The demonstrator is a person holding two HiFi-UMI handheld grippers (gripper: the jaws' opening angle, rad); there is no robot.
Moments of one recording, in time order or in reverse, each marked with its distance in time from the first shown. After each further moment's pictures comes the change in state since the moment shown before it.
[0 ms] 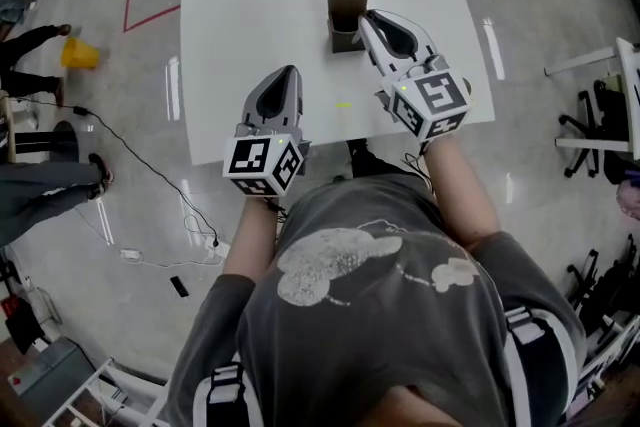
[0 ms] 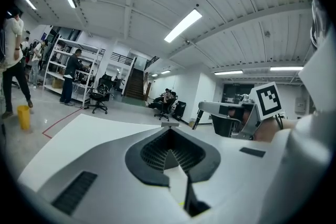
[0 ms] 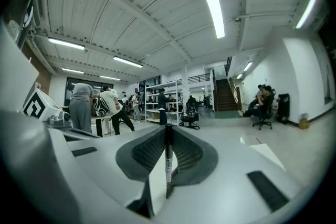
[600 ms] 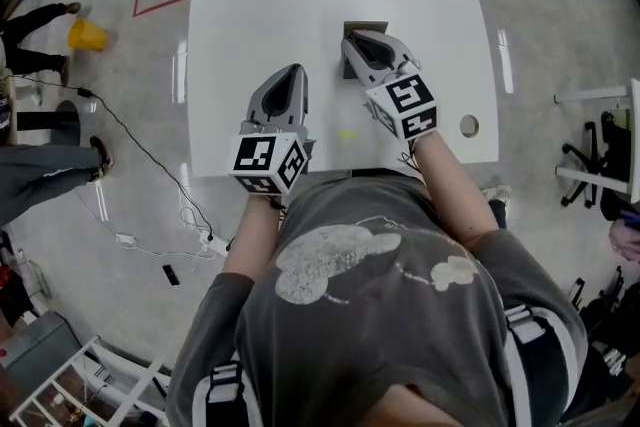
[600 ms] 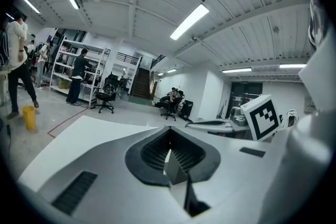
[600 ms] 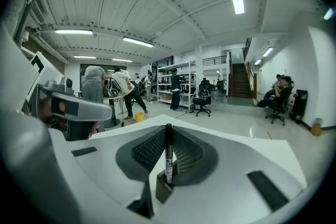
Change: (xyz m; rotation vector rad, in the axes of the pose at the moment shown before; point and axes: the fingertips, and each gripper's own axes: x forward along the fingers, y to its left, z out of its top) left arm 0.055 0.029 0.007 -0.003 0.009 0.075; right arm 0.083 -0.003 -0.063 -0.077 0.218 0.156
